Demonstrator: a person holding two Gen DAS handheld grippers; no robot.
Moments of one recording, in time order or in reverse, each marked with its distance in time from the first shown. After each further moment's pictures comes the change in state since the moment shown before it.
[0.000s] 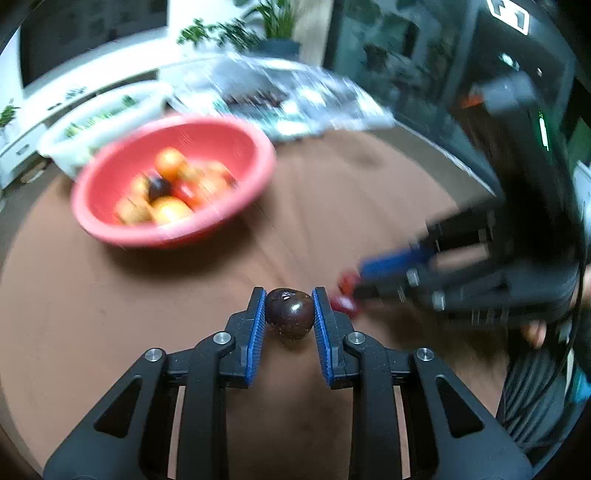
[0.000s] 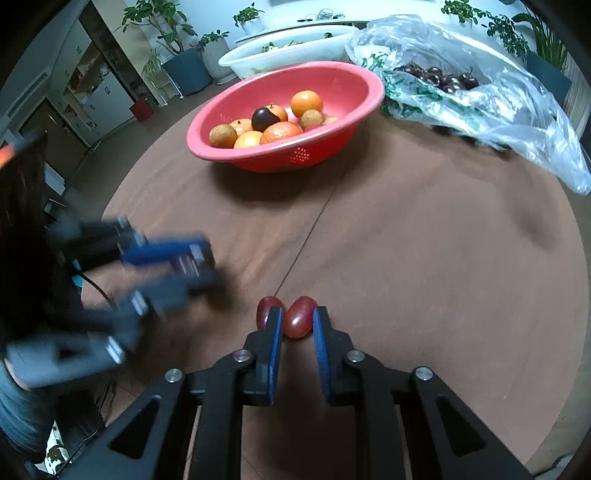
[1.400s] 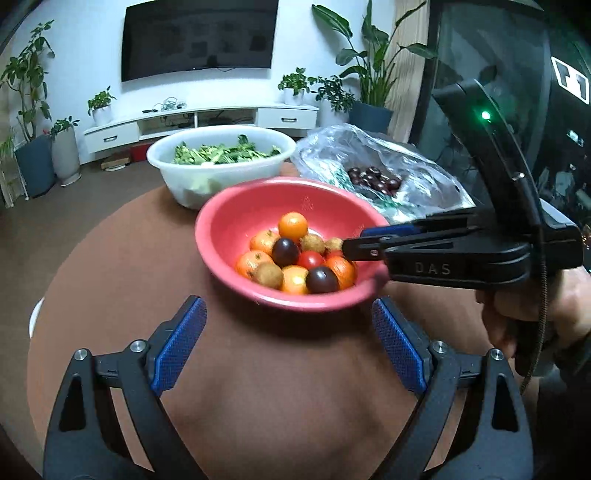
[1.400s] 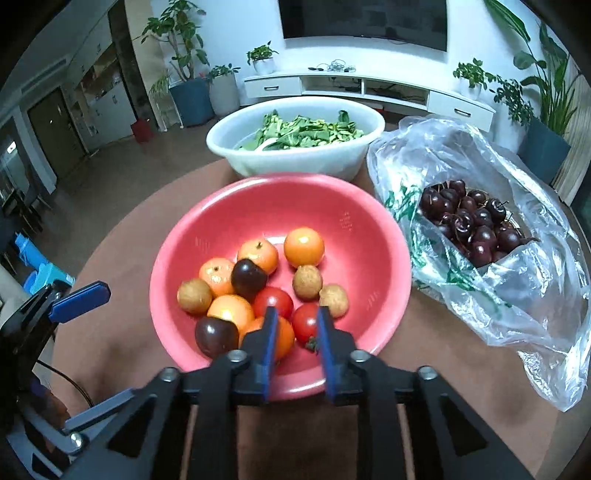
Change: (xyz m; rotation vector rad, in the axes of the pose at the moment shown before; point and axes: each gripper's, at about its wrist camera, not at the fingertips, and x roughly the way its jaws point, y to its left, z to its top) left arm -0.023 0.052 0.001 -0.234 -0.230 0.245; right arm 0.029 0.007 0.123 -0.130 -0.198 -0.105
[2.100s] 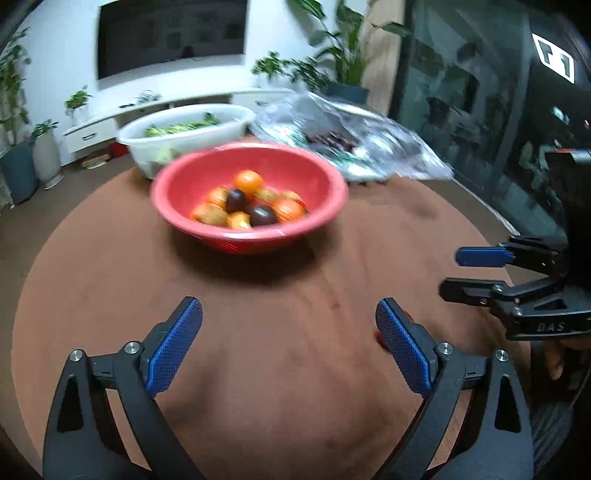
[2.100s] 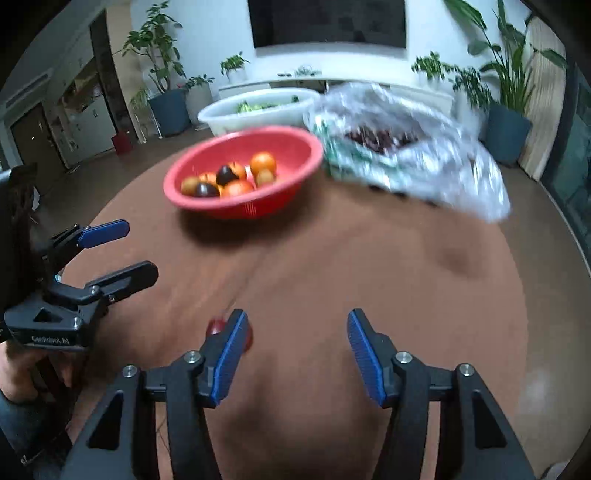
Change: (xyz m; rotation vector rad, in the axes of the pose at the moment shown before) left arm -0.009 -0.039 -0.042 0.081 0.080 -0.068; right arm -0.083 -0.020 -0.131 0.097 -0.026 -0.073
